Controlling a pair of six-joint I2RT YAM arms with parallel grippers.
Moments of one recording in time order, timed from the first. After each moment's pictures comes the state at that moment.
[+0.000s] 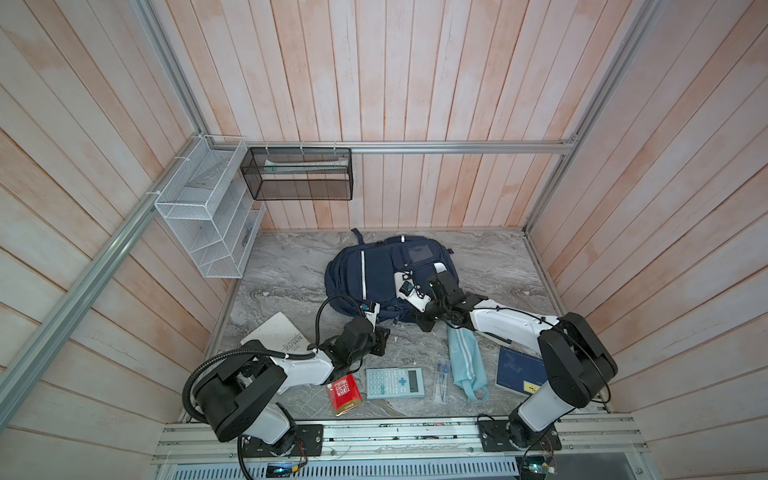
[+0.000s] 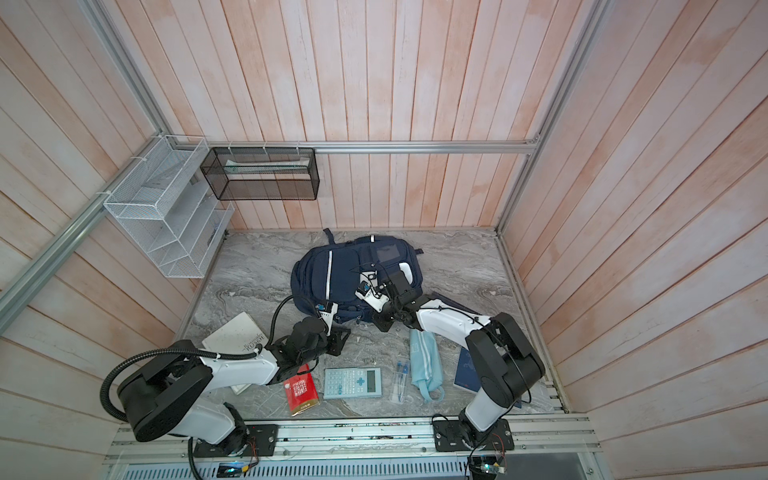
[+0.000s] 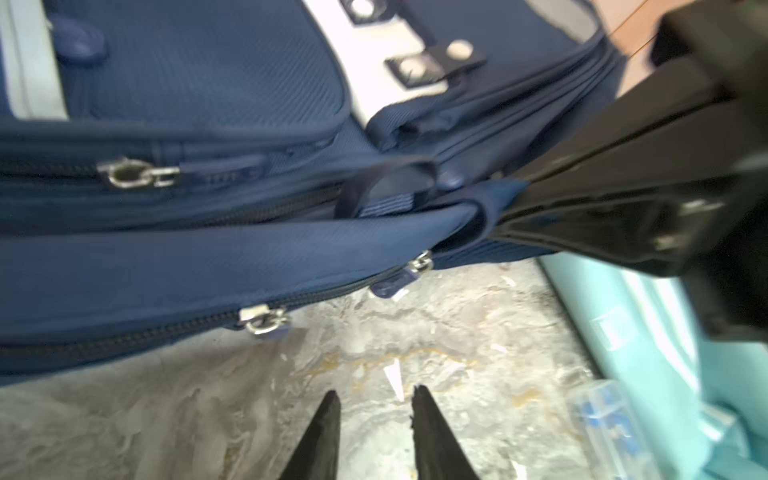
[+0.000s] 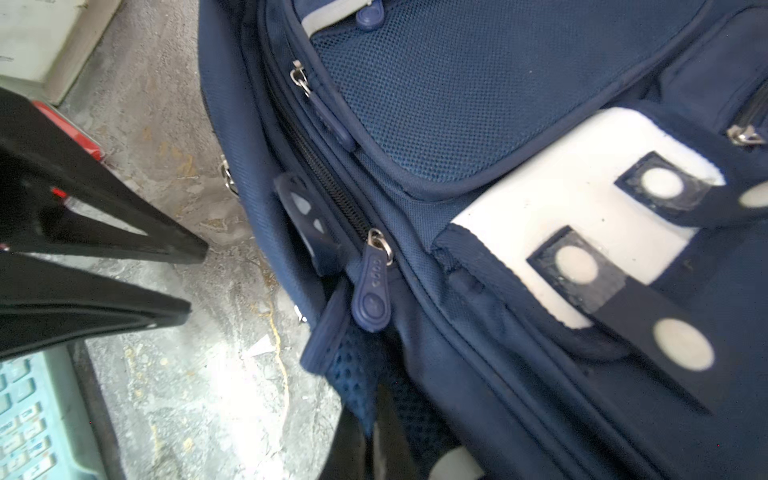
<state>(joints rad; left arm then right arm) -0.79 1.52 0.48 0.44 -0.03 -0.50 0.62 1.63 0.94 -0.19 -0.31 -0.32</state>
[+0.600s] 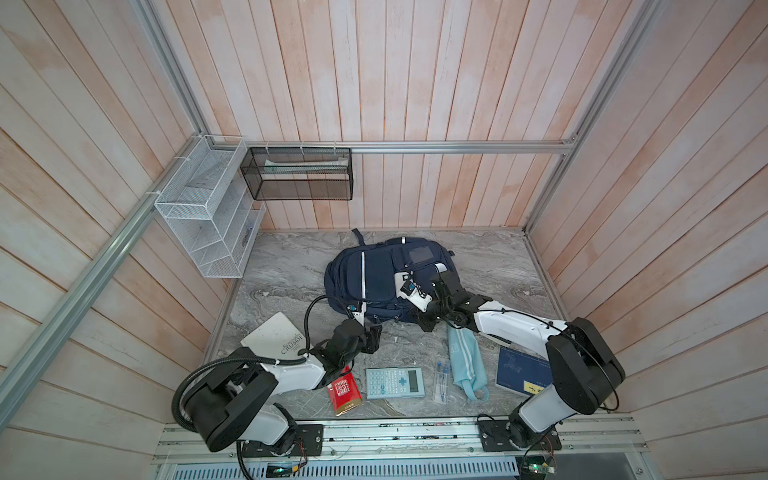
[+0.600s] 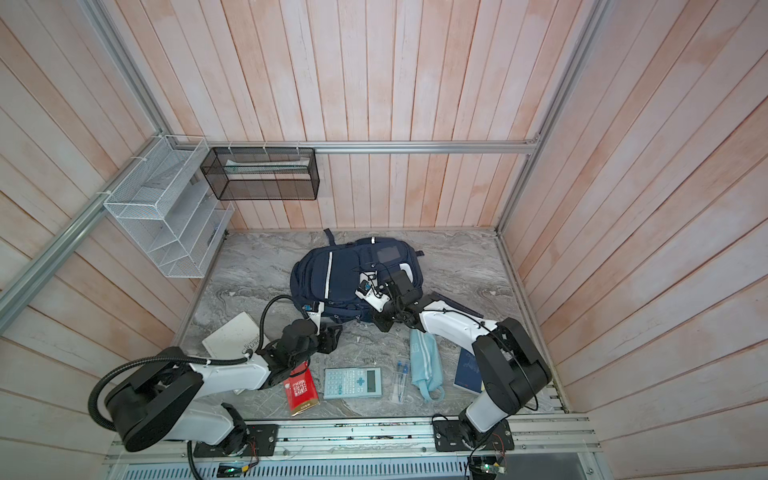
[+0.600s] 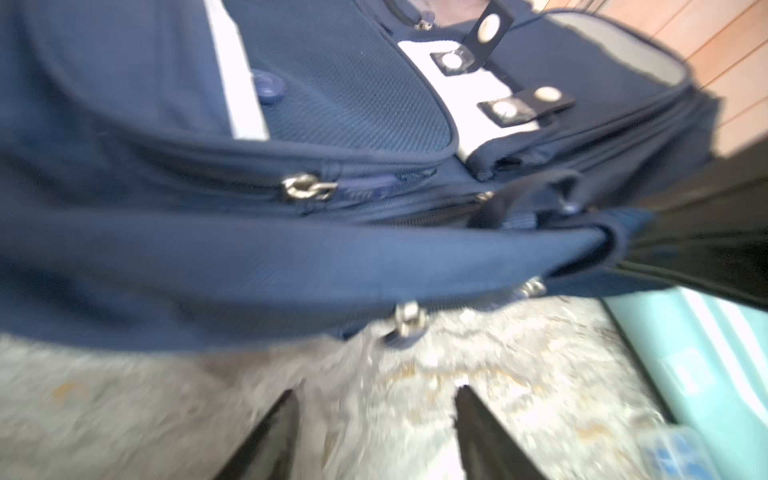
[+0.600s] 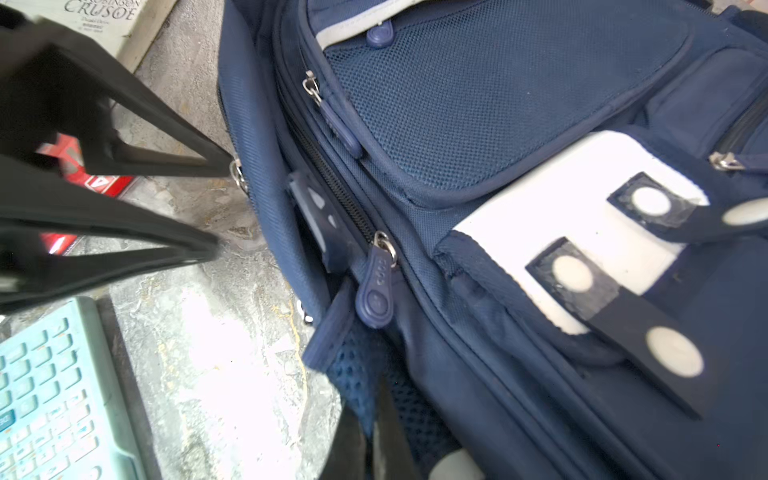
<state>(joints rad) -0.74 1.37 0.36 0.49 -0.13 -0.49 0.62 1.58 0.93 -0.20 -0.33 -0.31</state>
